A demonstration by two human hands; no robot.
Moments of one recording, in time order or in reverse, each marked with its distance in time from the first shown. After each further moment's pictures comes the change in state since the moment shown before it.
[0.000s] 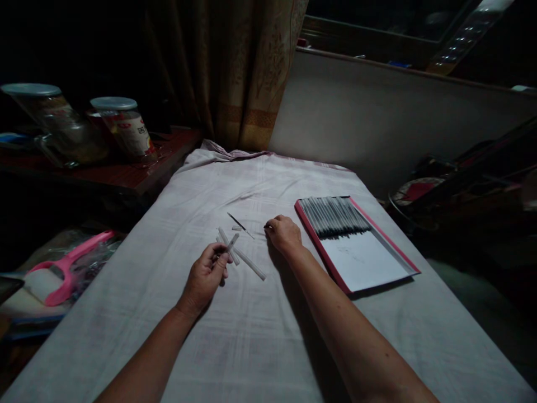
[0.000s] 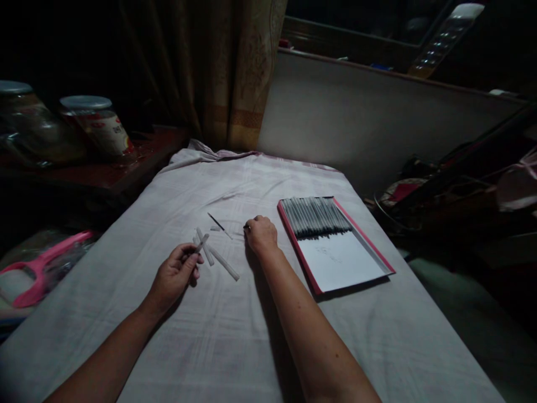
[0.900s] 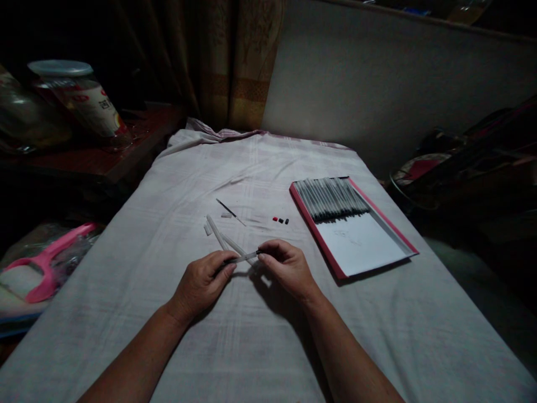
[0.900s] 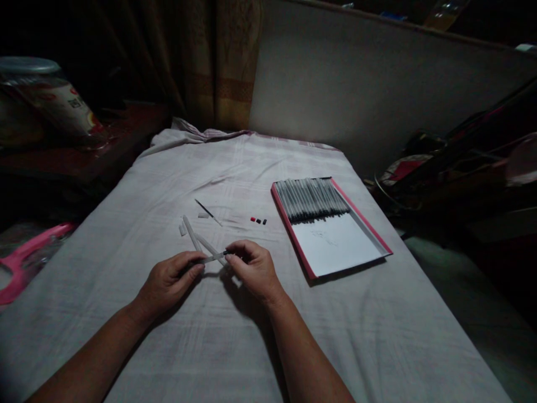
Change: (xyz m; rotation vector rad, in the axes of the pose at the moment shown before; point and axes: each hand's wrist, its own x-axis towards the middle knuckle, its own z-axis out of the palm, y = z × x) left_hand -0.014 0.004 0.004 0.589 -0.262 0.487; right_hand -0.106 -0.008 0.007 1.338 0.055 0.105
